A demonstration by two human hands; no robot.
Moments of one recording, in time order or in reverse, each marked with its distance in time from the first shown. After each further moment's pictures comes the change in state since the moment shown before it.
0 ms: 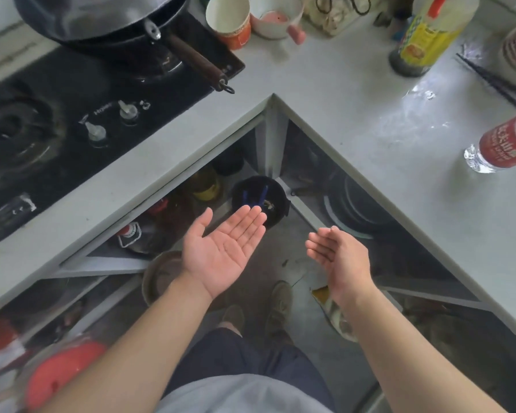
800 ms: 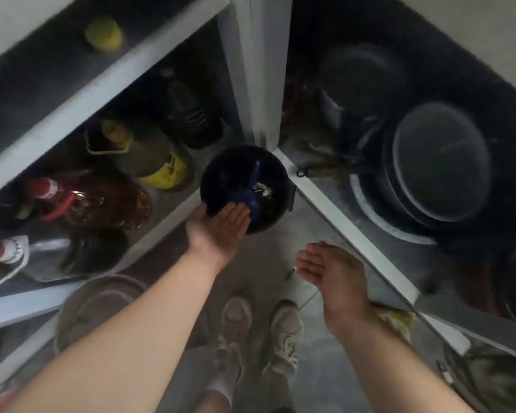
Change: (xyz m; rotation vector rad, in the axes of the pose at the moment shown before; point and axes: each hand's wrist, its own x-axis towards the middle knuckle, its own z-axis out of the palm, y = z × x) left_hand 0.402 -0.010 -0.182 0.026 0.349 0.092; right_hand 0.309 0.189 0.016 -0.022 0.055 0.132
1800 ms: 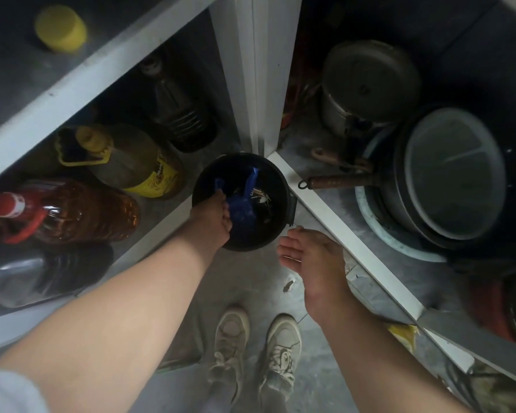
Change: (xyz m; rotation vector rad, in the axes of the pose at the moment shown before) left_hand 0.079 0.027 0.054 0.558 0.280 0.109; right_hand 0.050 -0.021 0.060 -0.053 -0.057 -0.015
